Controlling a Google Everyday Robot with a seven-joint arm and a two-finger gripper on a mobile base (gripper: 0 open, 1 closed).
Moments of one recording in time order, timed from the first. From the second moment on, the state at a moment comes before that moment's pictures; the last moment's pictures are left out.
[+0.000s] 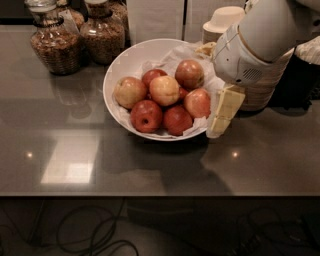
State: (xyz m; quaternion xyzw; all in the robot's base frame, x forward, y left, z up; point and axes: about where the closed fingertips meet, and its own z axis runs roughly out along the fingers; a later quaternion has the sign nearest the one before) arm 0.503 -0.098 0.946 -0.72 0.64 0.03 0.26
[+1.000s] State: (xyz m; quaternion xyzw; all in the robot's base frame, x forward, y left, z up) arm 0.551 -0.046 0.954 -0.76 0.58 0.03 0.29
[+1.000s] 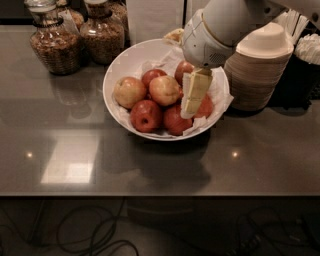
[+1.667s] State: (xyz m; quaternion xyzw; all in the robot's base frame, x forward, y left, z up) arm 0.564 -0.038 0.933 -0.75 0.59 0.05 0.29
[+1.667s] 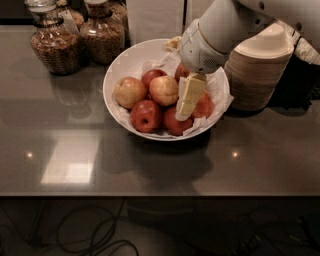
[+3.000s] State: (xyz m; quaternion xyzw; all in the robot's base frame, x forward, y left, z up) arm 0.558 -0.038 0.910 -0.73 0.61 0.11 0.29
